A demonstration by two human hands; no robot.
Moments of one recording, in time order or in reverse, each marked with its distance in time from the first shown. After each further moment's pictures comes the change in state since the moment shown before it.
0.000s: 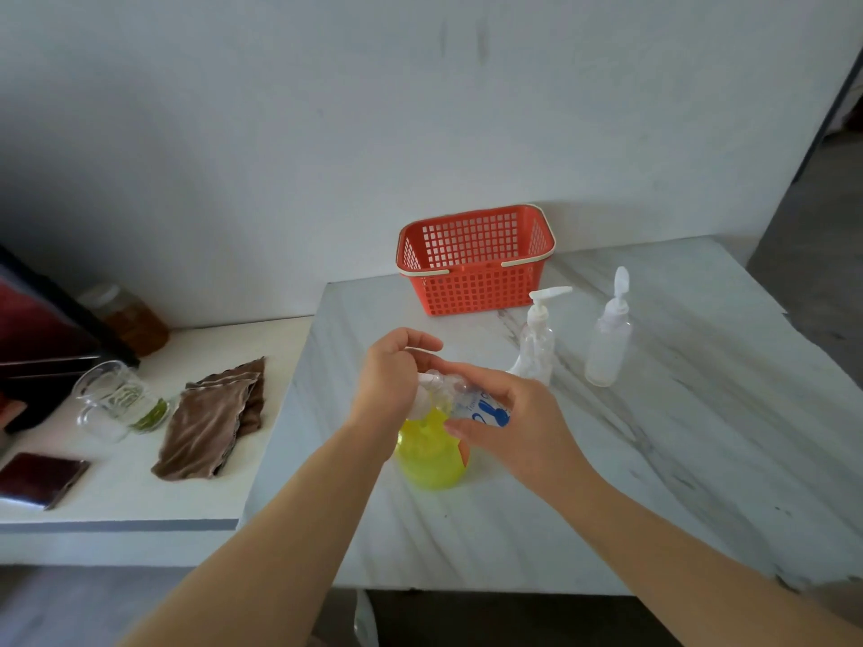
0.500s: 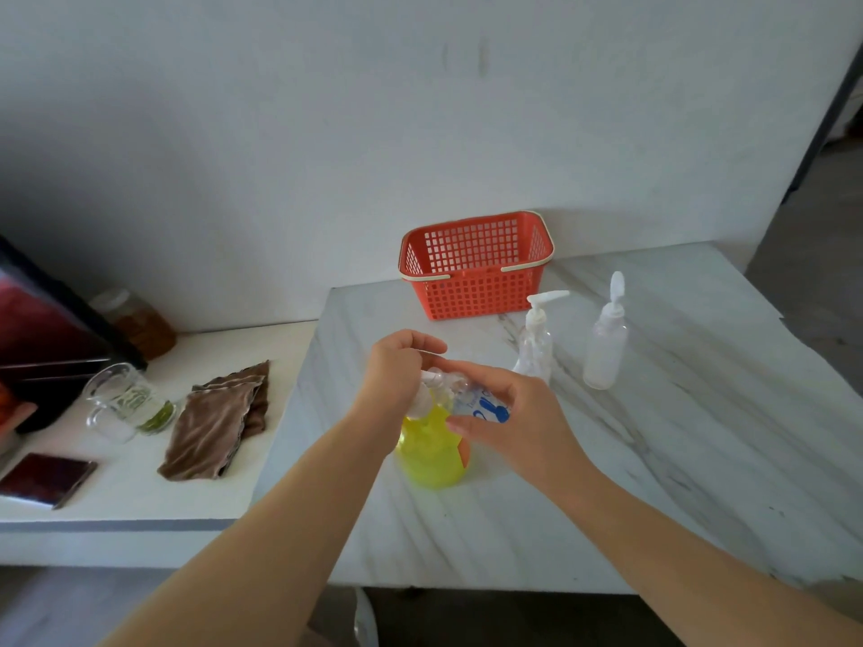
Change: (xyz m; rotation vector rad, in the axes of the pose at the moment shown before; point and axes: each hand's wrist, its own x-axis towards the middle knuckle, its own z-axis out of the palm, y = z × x) left_hand 0.001 0.006 0.000 0.005 -0.003 -0.022; right_hand -0.002 -0.013 -0.004 0.005 0.001 -0.024
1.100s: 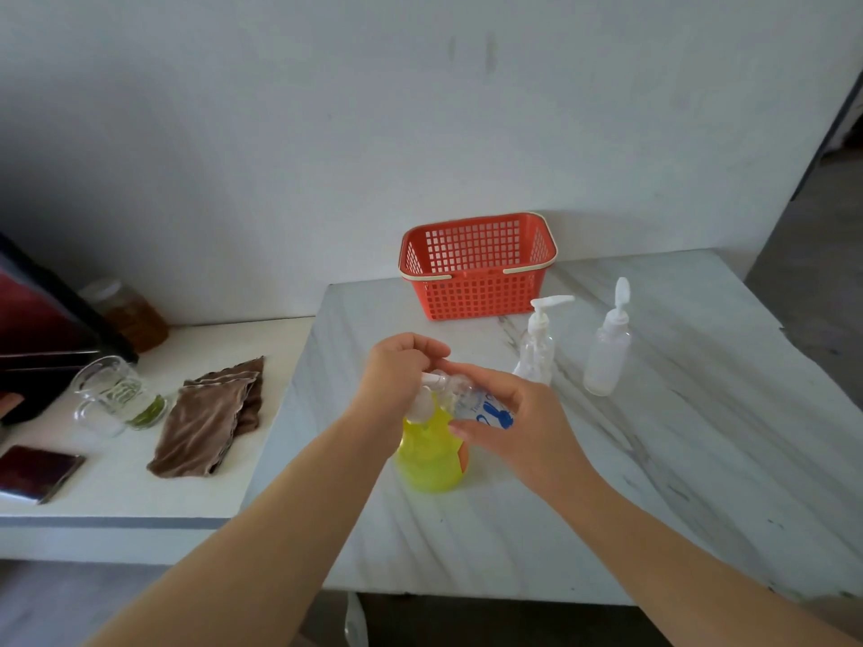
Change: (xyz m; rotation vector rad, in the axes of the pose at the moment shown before) left_hand 0.000 0.001 0.002 -0.019 -0.009 -0.017; right_hand 0.000 0.003 -0.002 0.041 -0.007 0.028
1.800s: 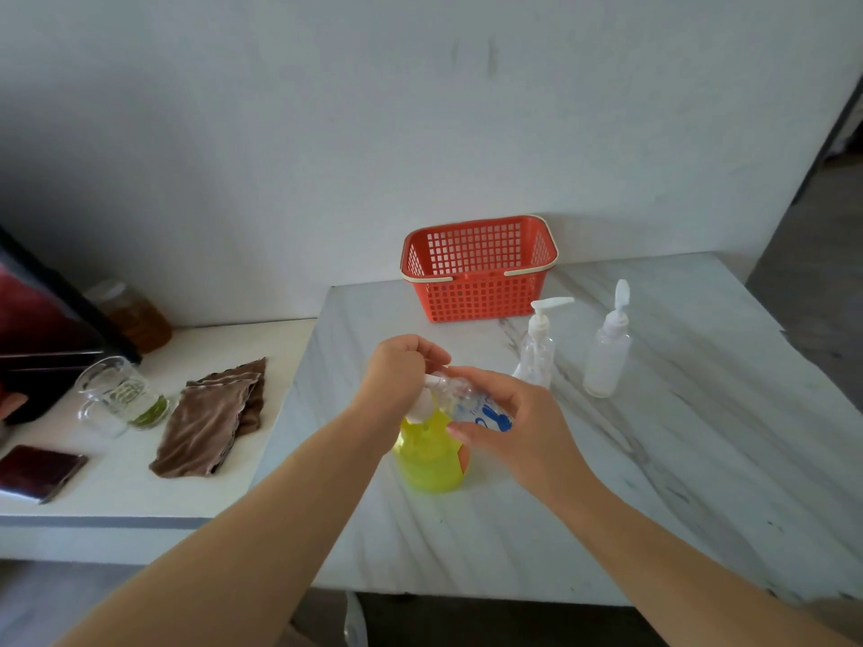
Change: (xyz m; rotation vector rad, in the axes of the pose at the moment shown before) left_hand 0.003 0.001 -0.002 0.137 0.005 0.024; right_hand -0.003 -0.004 0.002 -0.015 0.009 0.013
